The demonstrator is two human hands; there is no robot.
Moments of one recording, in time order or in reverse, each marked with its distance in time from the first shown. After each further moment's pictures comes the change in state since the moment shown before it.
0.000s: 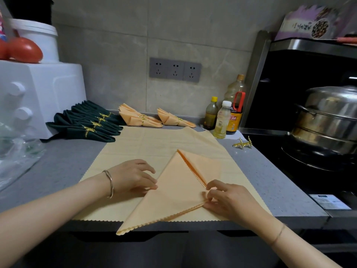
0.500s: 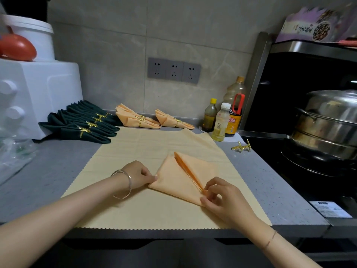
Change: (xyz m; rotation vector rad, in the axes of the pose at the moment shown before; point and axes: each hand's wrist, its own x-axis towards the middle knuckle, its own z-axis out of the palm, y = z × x) left_hand 0.035 0.006 0.021 -0.755 -0.115 -1.093; right_hand 0.011 -0.002 0.004 0.313 -0.094 0.450
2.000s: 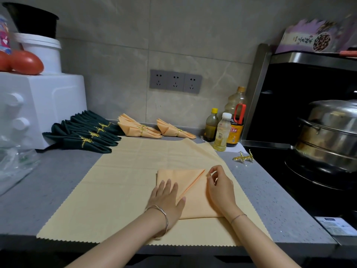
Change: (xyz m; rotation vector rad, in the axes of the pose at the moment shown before) left_hand -0.015 0.060 0.081 0.460 -0.088 -0.026; right_hand 0.070 0.030 0.031 0.257 0.297 0.379
